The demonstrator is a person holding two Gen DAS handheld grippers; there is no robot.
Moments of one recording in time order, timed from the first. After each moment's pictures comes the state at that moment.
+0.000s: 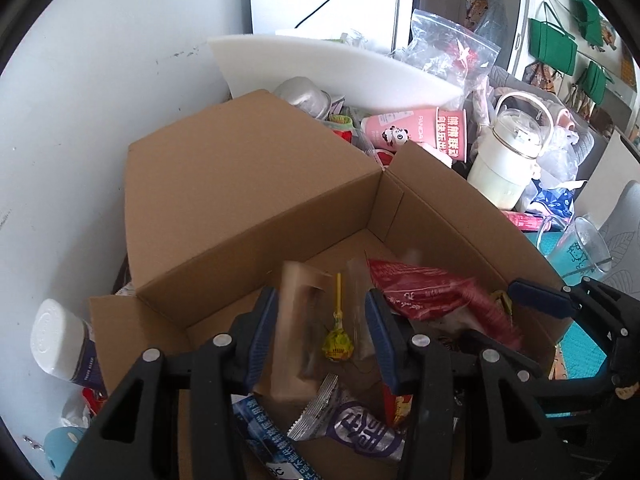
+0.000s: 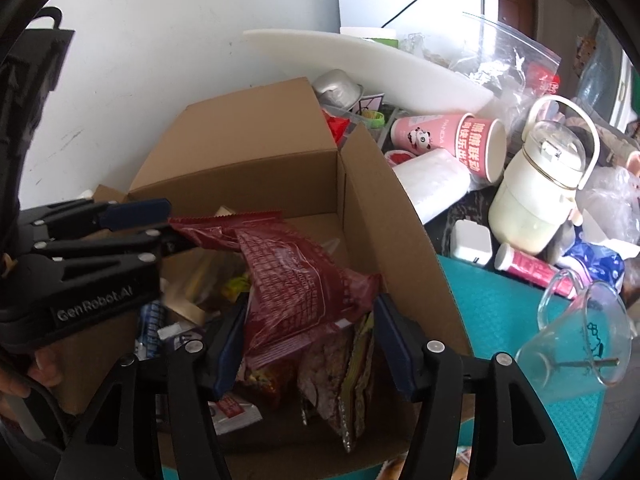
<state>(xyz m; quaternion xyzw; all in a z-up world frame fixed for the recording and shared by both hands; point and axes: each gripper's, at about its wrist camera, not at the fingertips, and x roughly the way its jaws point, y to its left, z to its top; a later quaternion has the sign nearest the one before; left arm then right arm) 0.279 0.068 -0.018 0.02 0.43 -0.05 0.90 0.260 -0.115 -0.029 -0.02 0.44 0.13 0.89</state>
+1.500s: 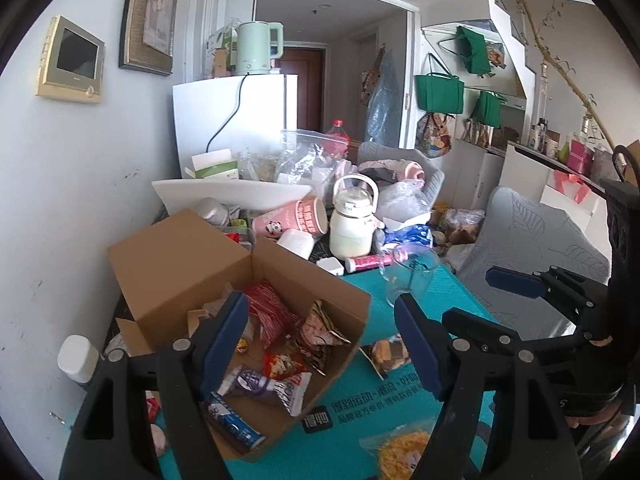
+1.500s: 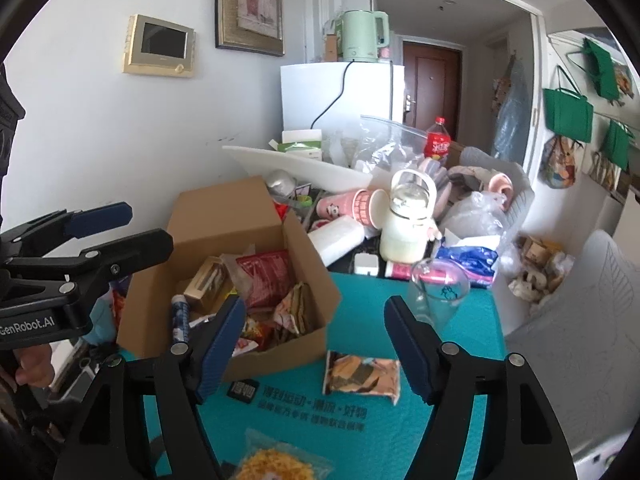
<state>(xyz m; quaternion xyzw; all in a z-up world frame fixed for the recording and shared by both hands) 0.099 0.022 0.098 0.04 0.27 -0.21 0.94 0.079 -0.159 0.088 0.00 0.31 0.02 0.95</state>
